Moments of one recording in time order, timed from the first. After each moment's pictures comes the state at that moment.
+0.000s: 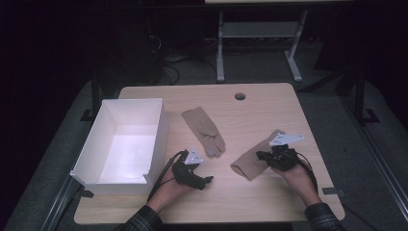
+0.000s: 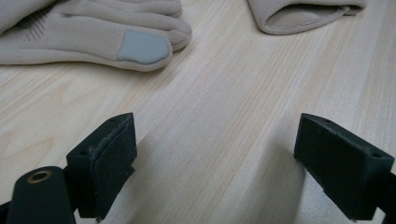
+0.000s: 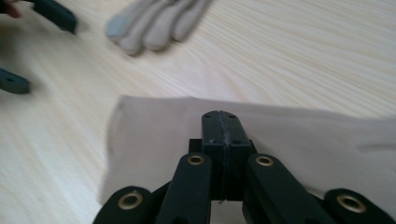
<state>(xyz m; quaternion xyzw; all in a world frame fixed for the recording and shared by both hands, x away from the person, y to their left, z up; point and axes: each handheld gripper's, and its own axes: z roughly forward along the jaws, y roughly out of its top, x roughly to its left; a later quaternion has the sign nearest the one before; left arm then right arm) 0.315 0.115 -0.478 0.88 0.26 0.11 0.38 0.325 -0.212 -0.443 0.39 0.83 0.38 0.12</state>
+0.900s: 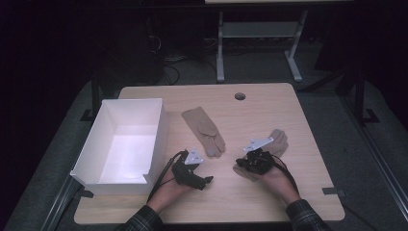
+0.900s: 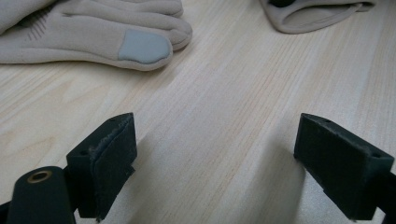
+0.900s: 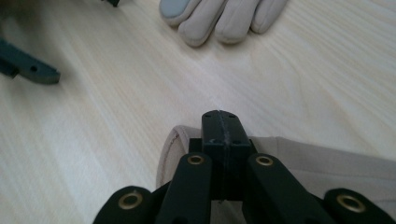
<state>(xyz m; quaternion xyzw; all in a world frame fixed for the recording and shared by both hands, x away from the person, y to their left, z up) 0.315 0.115 -0.478 0.88 0.25 0.11 0.38 0.332 -0.156 -0.466 0.33 0.87 0.35 0.09</state>
